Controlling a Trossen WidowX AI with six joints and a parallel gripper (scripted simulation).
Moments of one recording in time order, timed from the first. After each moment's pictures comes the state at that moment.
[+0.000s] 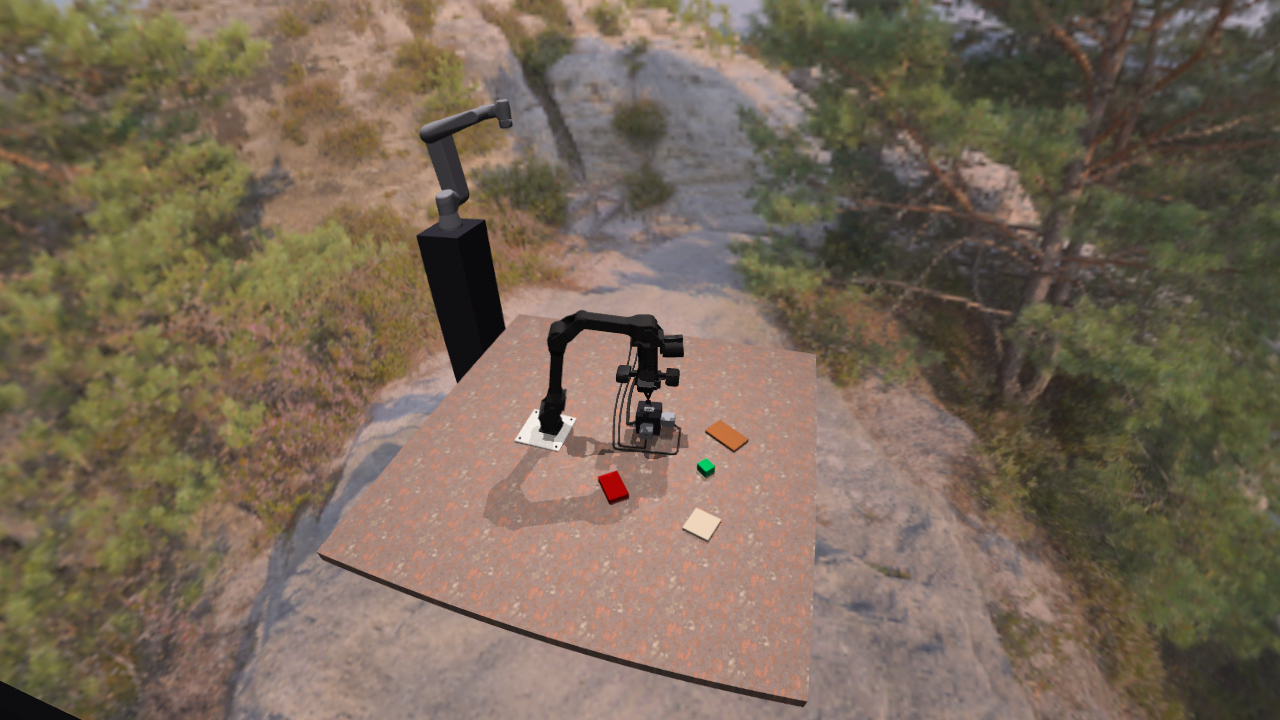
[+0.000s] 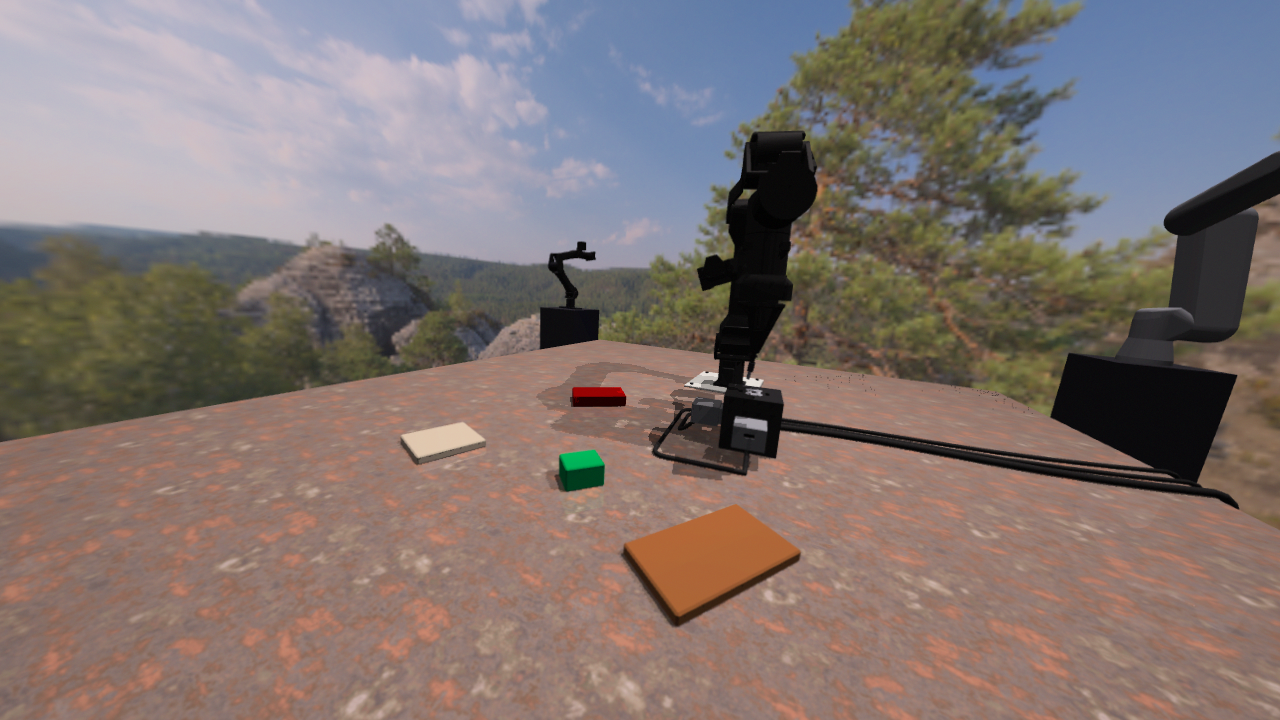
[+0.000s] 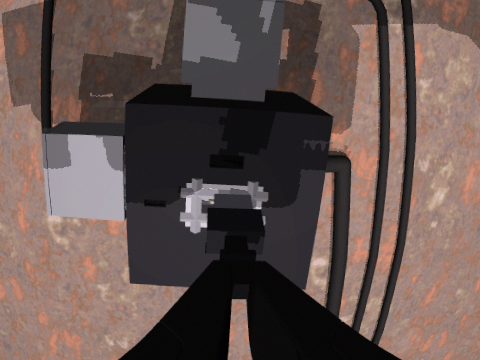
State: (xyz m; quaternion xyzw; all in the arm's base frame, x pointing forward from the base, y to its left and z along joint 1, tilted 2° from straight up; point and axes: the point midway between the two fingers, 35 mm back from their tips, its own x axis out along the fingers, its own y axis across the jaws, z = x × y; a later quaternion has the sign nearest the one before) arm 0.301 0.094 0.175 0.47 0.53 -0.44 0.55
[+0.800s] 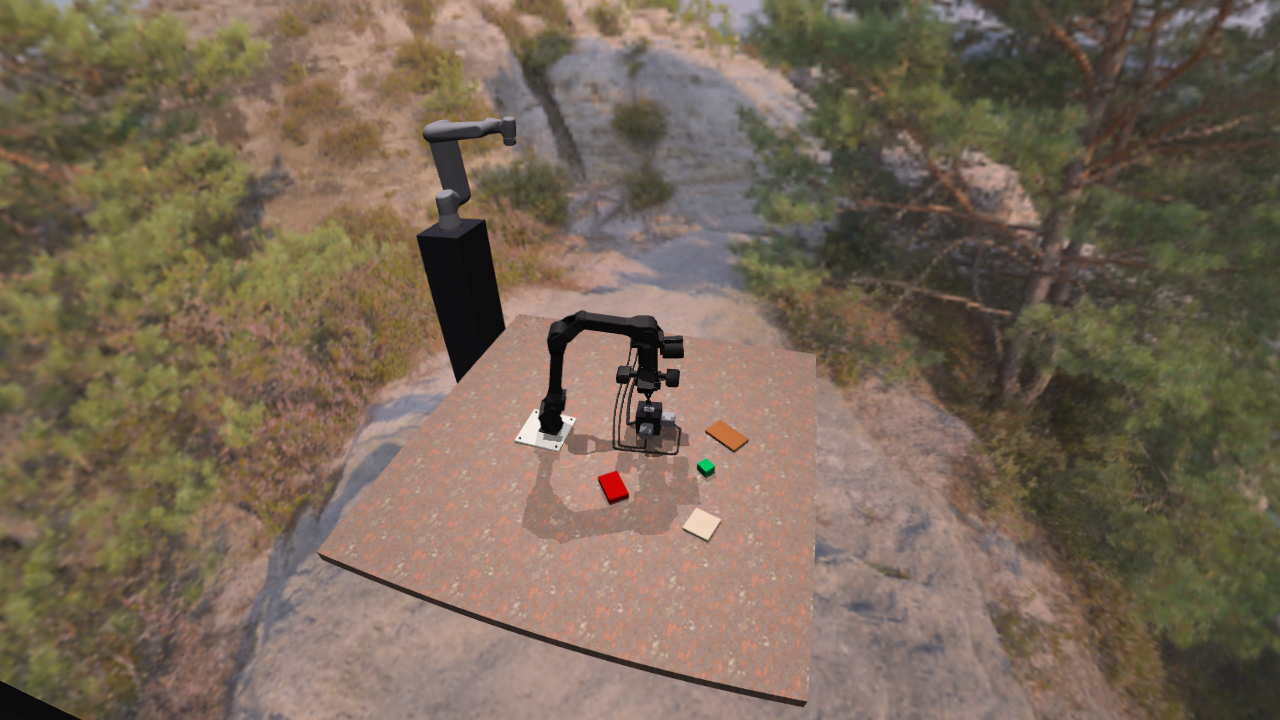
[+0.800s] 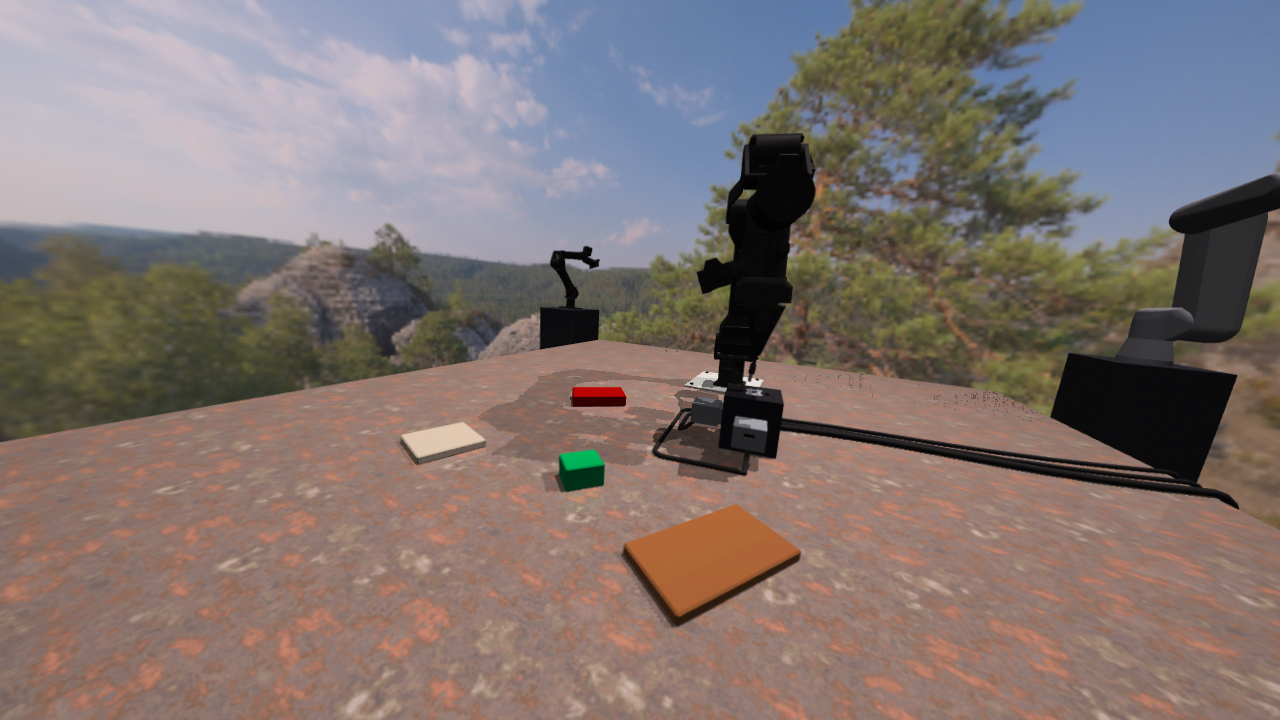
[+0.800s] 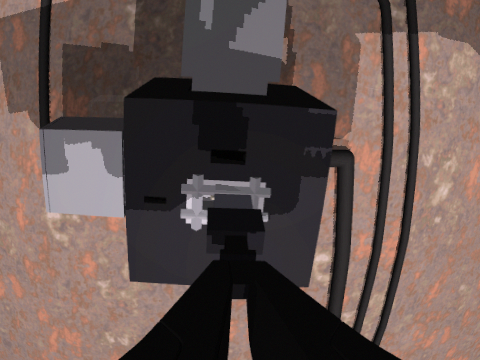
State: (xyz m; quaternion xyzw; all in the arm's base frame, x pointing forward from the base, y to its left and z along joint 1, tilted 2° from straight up) arm 0.302 0.095 0.172 0.48 0.53 -0.44 0.54
